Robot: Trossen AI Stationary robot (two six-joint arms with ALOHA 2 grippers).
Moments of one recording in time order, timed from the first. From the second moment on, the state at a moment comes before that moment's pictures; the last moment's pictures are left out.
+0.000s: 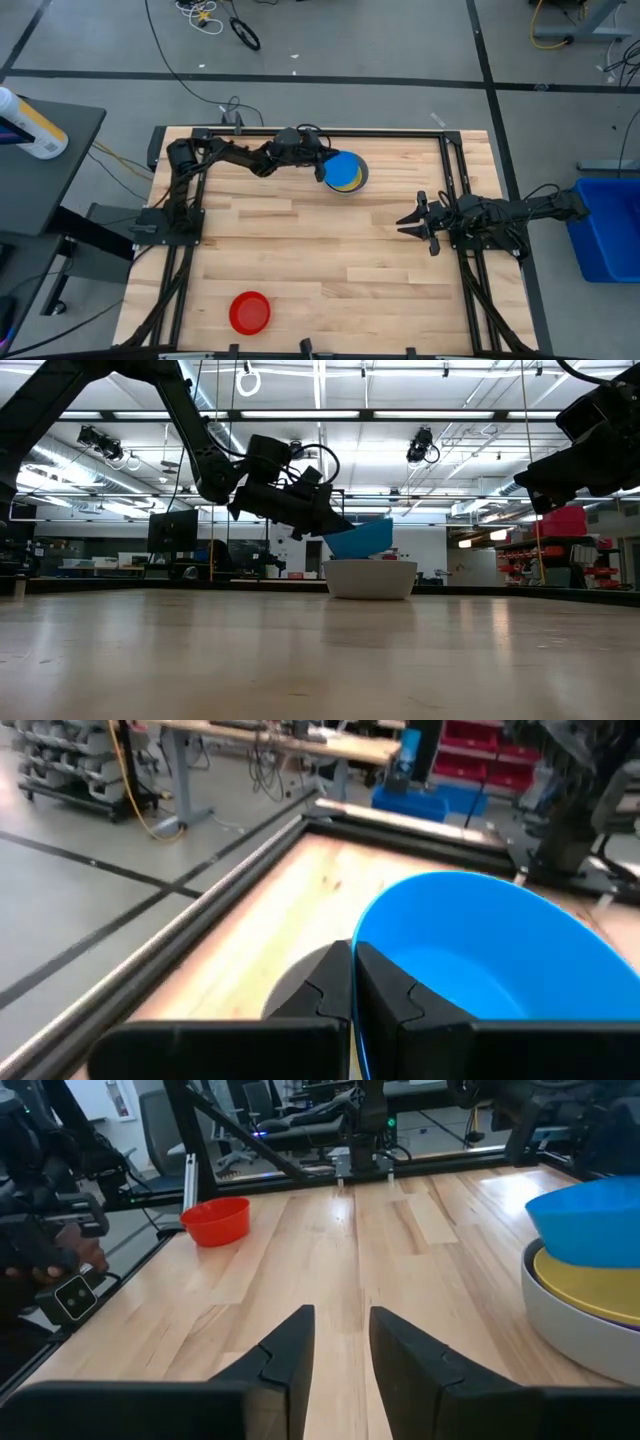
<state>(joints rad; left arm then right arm) 0.50 2.00 0.97 0.85 0.21 -0.07 0.13 0.18 0.01 0.01 0.00 0.15</state>
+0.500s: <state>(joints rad) 0.49 2.00 1.00 0.75 0.20 -0.03 0.13 0.18 0.01 0.01 0.00 0.15</state>
